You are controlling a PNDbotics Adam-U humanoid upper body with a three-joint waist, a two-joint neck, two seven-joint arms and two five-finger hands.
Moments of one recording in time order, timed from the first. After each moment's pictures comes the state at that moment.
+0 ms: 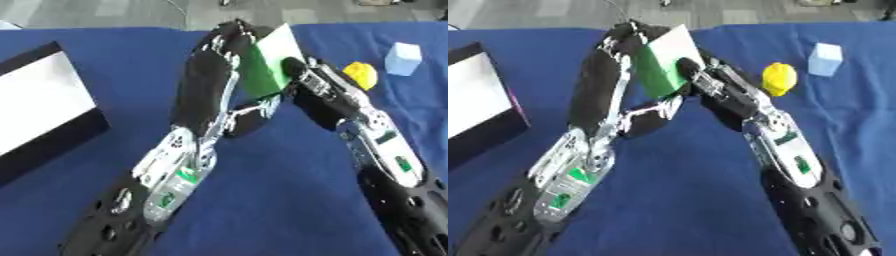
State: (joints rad) left arm -0.55 0.09 -0.53 -1.77 -0.98 0.29 0.38; right arm -0.59 -0.16 0.30 -1.58 -0.42 -0.03 0.44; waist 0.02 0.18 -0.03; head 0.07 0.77
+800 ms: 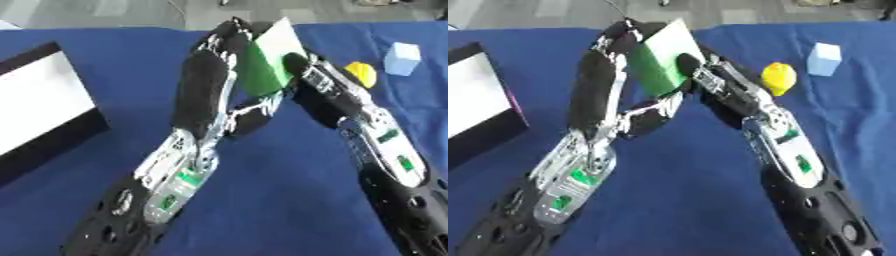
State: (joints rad) left arm -0.53 0.09 -0.54 -1.82 -0.95 0.28 0.46; right arm -0.59 -0.16 0.30 -1.63 -0.41 -0.04 0.46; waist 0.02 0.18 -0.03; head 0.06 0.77
